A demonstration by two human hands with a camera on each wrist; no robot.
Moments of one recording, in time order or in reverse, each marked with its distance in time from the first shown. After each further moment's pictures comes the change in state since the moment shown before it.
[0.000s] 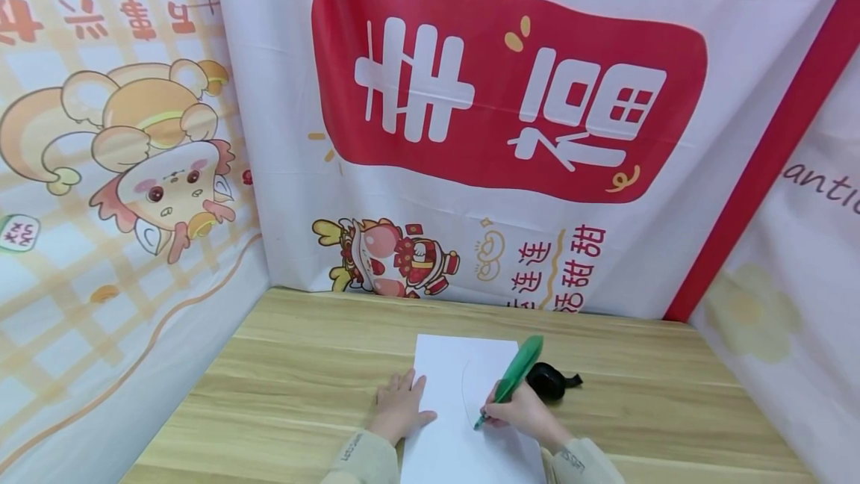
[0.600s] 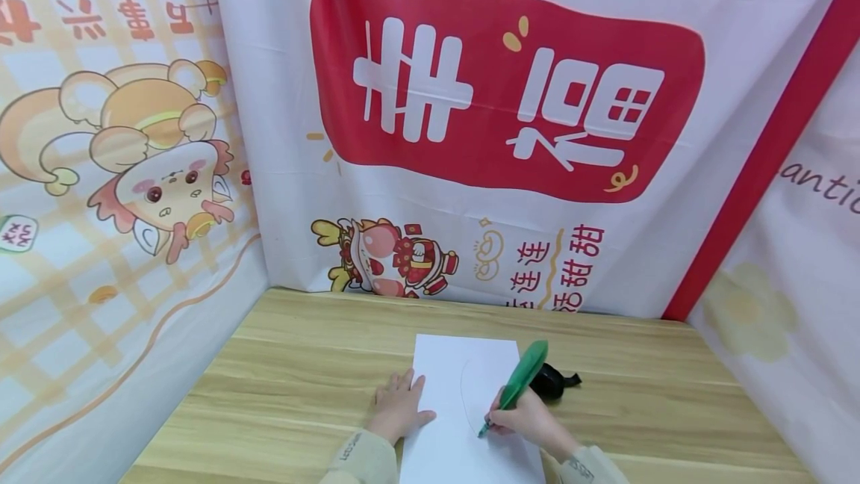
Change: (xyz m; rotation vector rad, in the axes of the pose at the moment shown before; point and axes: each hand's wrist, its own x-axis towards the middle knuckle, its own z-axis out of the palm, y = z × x) left_hand -0.001 0.000 -0.003 0.006 -0.008 0.020; right_hand -0.011 0.004 -0.003 0.007 -0.005 -0.002
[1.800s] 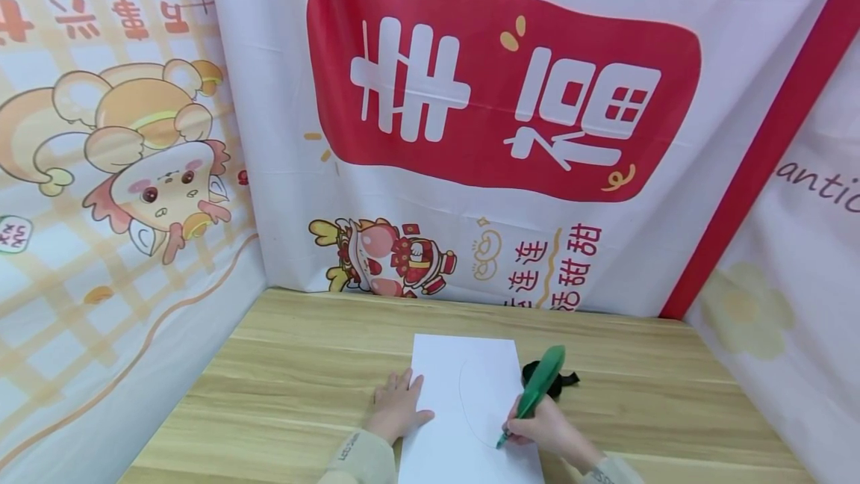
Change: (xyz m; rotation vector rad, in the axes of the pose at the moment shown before) left_hand -0.001 0.002 -0.004 0.017 -0.006 -0.005; right_hand -0.022 0.009 -0.020 0.028 0.003 0.007
